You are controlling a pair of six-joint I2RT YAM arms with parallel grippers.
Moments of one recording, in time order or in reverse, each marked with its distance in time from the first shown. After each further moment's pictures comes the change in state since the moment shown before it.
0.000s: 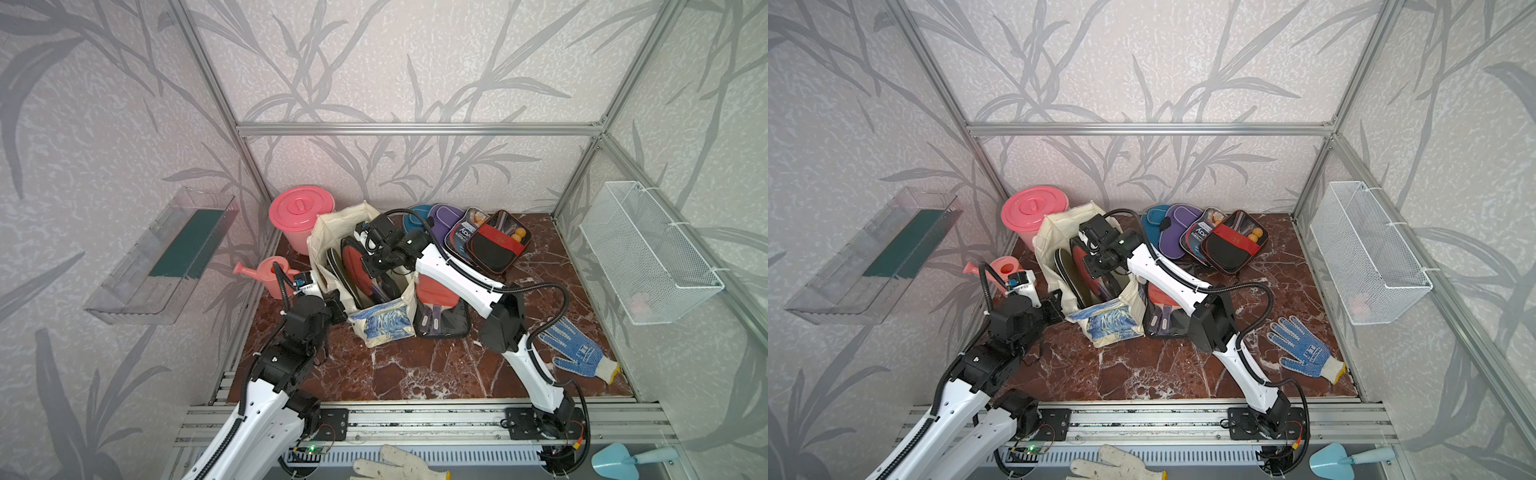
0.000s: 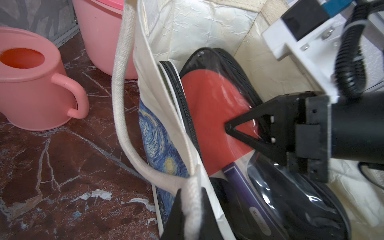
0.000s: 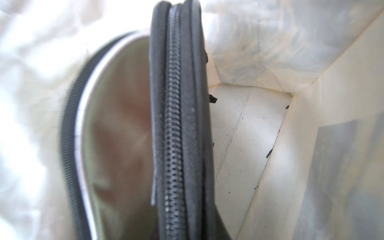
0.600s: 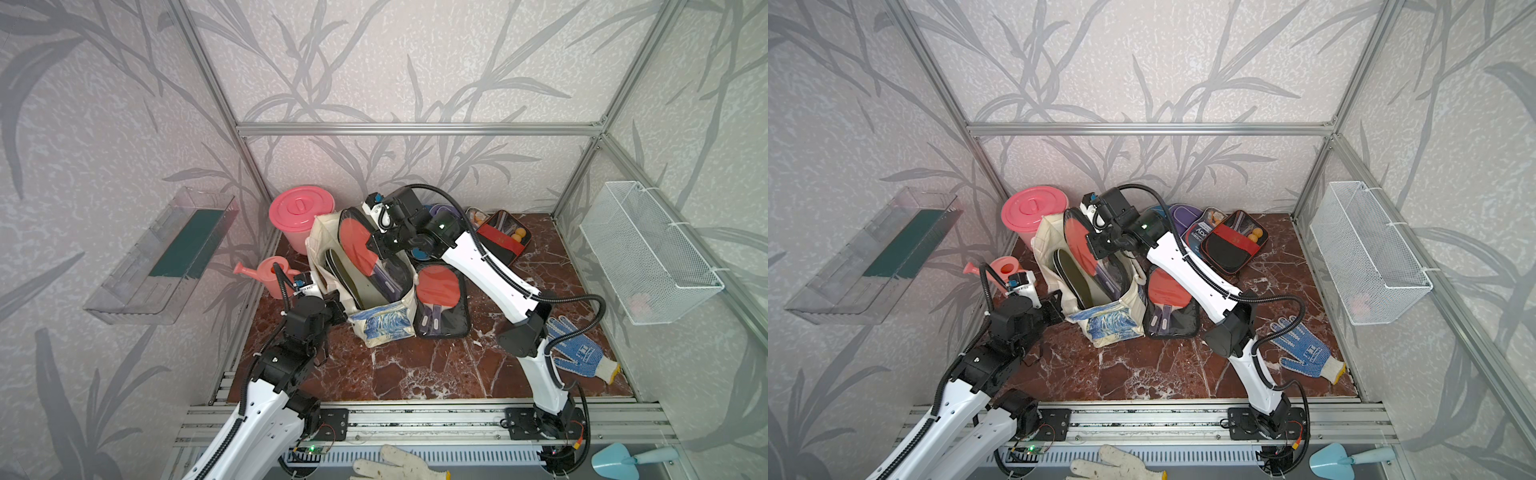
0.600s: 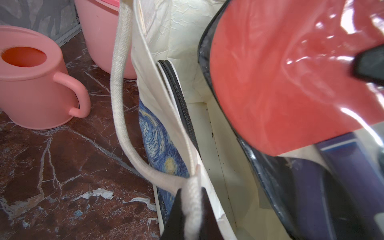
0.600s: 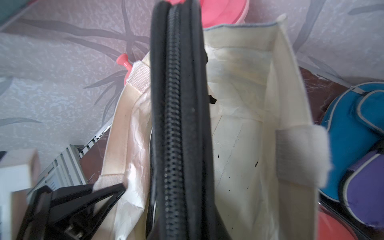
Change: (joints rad) left arm 0.000 0.000 -0.005 0.002 -0.009 0.000; right arm -0.031 -0.182 0.086 -0.078 -0.047 0.005
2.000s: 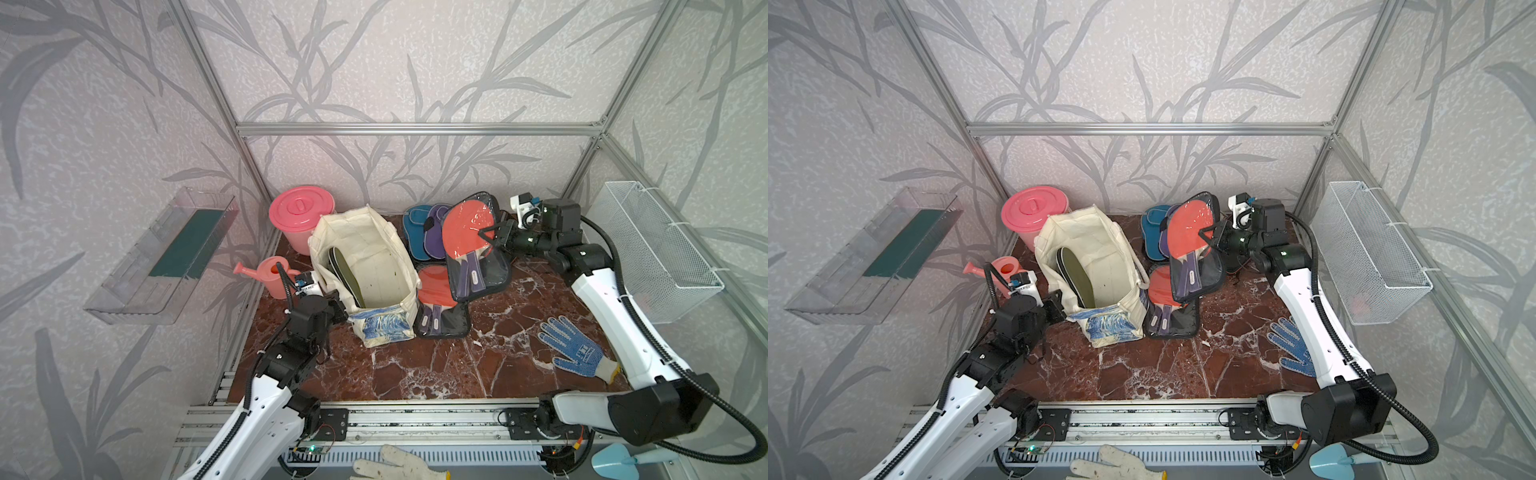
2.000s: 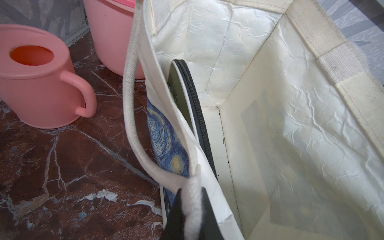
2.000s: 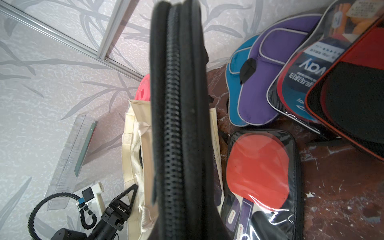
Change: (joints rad) left arm 0.000 0.033 -0.023 0.041 -0.035 -0.002; right arm -0.666 -0.843 -1.183 0.486 -0.436 0.417
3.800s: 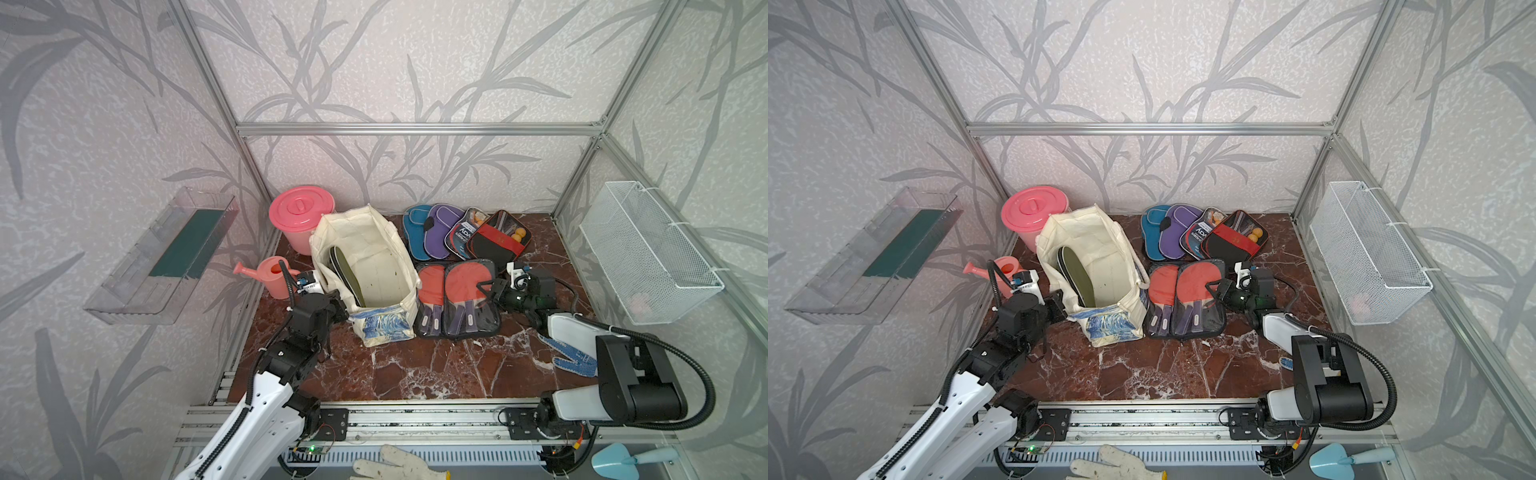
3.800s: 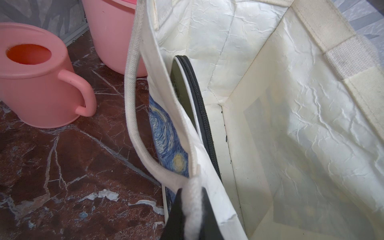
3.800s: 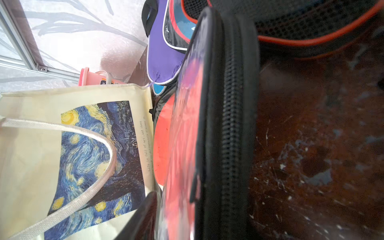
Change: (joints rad) left arm 0.000 0.027 0.007 0.000 0.003 0.010; right arm -0.134 0.097 -0.820 0.835 -0.053 0.093
